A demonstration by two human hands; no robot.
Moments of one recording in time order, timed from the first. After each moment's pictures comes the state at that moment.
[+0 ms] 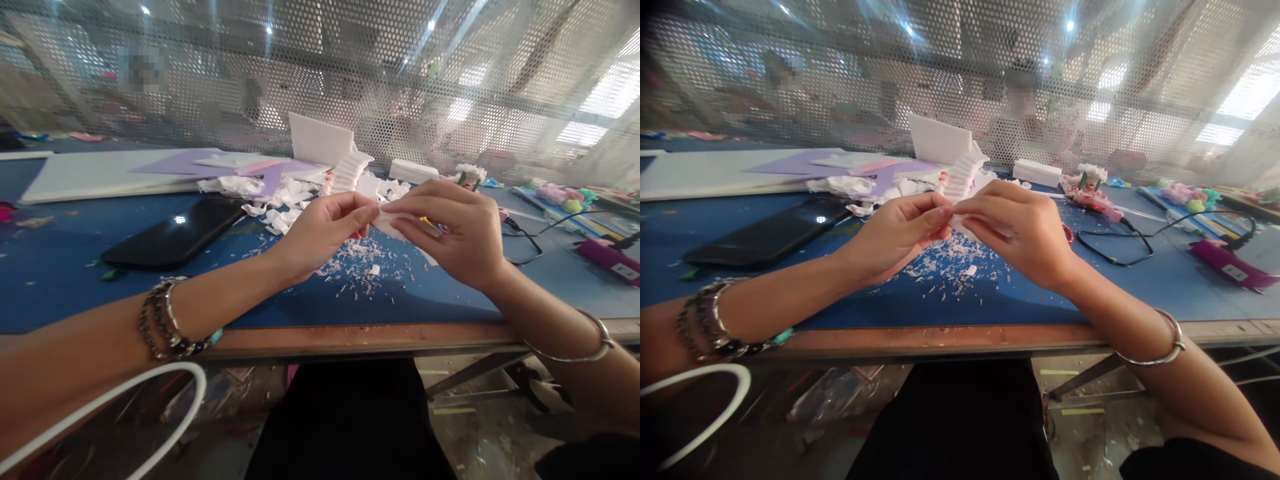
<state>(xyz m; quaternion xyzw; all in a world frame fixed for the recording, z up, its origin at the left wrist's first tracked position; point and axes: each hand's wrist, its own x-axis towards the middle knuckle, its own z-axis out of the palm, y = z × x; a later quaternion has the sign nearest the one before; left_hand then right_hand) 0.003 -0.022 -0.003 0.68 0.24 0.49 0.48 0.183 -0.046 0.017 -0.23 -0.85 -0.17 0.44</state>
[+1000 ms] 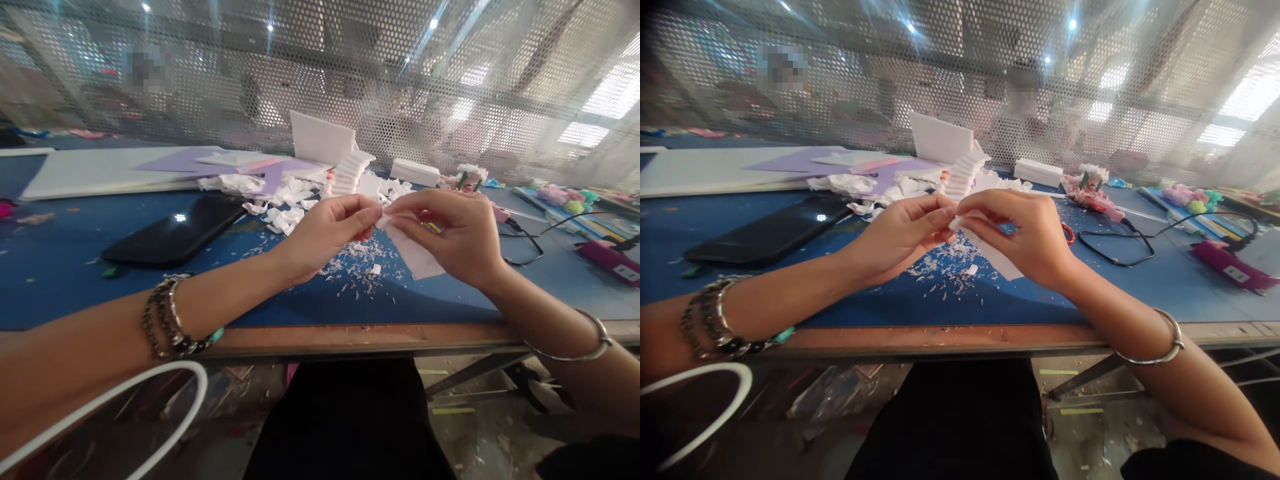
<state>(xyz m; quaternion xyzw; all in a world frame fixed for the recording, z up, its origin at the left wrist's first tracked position) 0.002 -0.020 -0.007 0.67 0.23 0.48 0.51 0.182 -0.045 0.013 -0.28 -0.85 -0.11 0.44</state>
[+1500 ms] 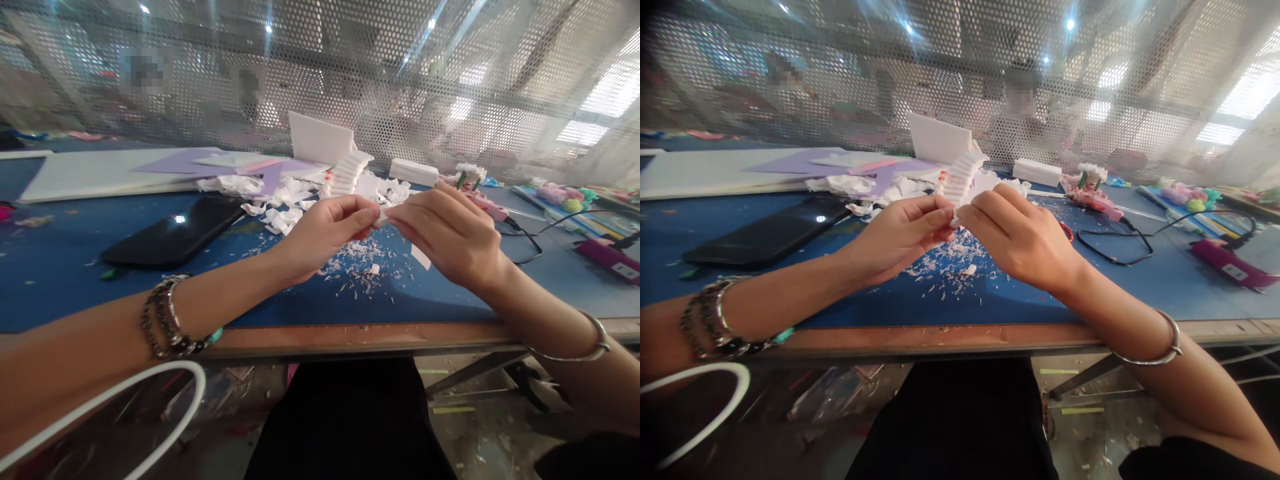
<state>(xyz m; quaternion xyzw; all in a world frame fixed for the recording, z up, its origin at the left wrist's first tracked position) 0.003 -0.022 -0.007 0.66 0.23 0.48 0.53 0.189 -0.044 0.010 -0.23 -0.83 -0.38 0.33</state>
